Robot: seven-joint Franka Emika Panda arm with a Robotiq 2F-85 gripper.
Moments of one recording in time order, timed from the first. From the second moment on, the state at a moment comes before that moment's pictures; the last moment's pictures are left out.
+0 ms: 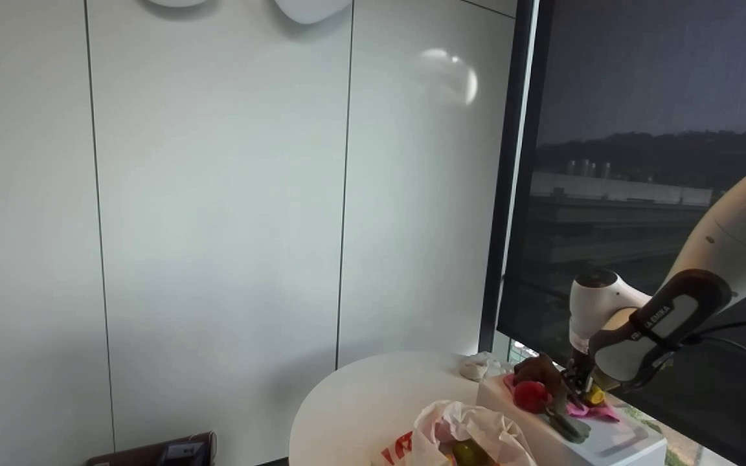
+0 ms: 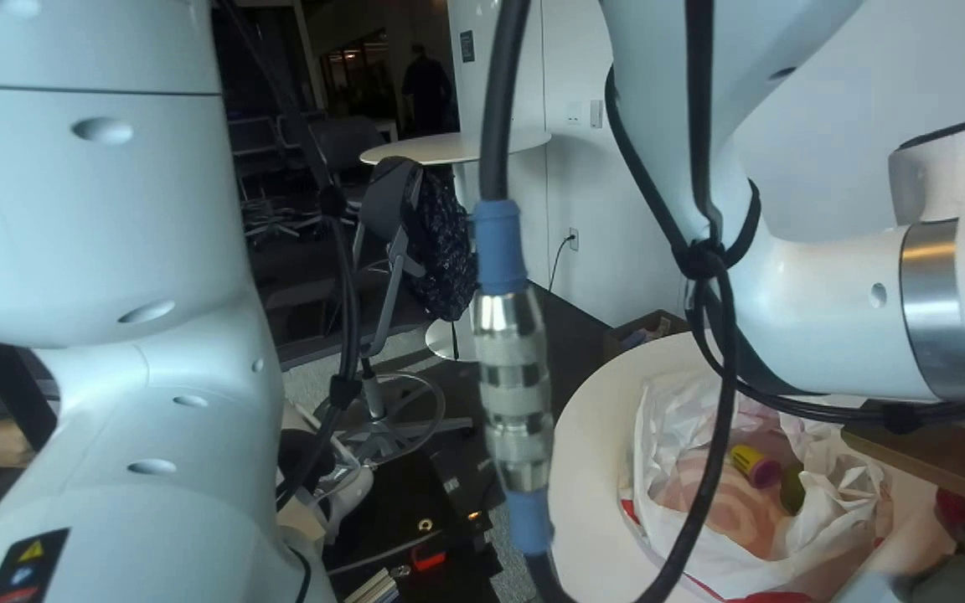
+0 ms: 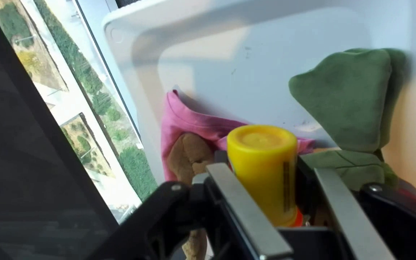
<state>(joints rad) -0.10 0.15 -0.26 -2.31 -0.74 2.73 0.43</state>
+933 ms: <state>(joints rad) -0.09 0.24 -0.26 -2.29 -0.95 2.91 0.71</state>
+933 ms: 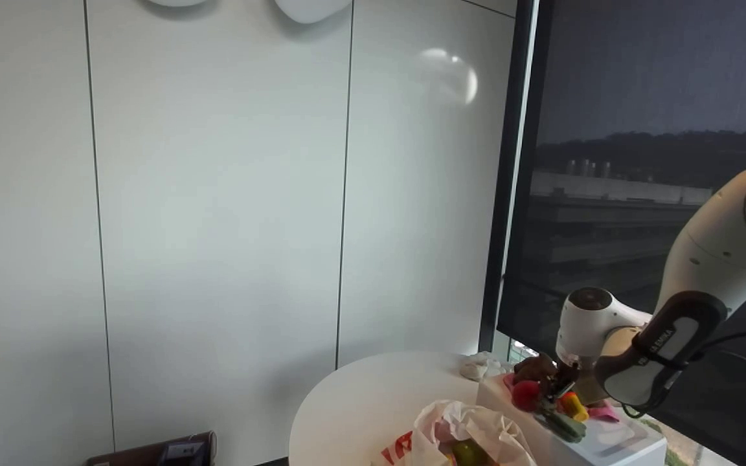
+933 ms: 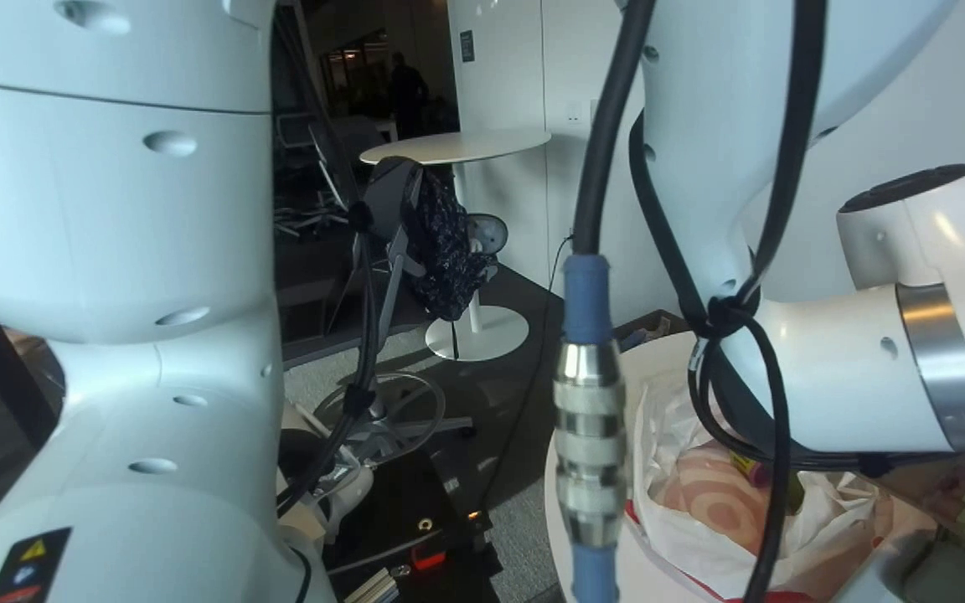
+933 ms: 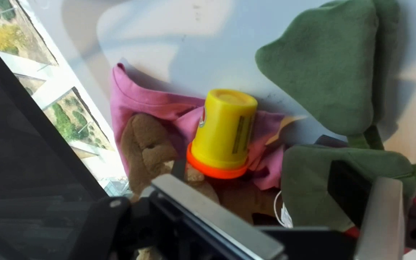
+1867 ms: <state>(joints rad) 0.02 0.14 0.07 -2.57 -0.32 2.90 0.08</state>
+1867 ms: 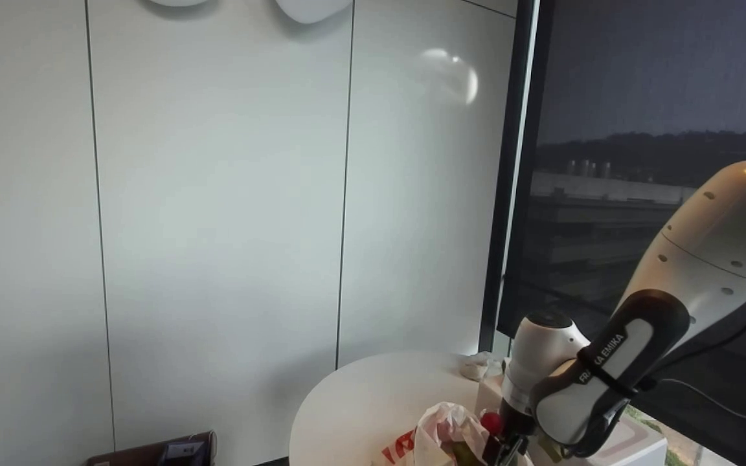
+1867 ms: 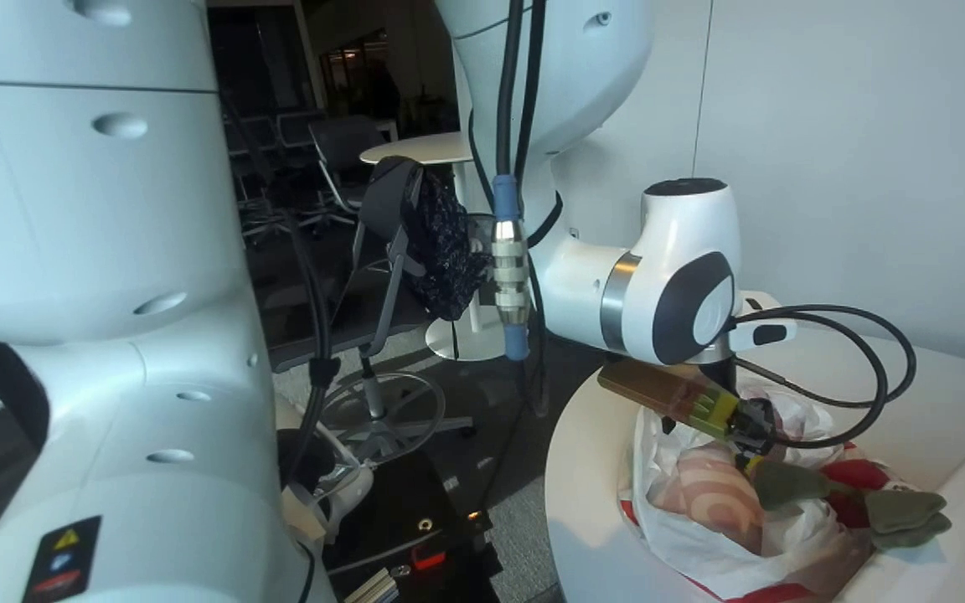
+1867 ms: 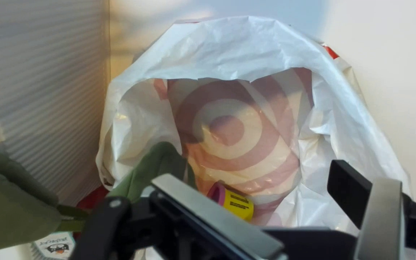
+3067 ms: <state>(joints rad) -0.01 0.57 0.12 -2.17 -0.02 2.97 0.00</state>
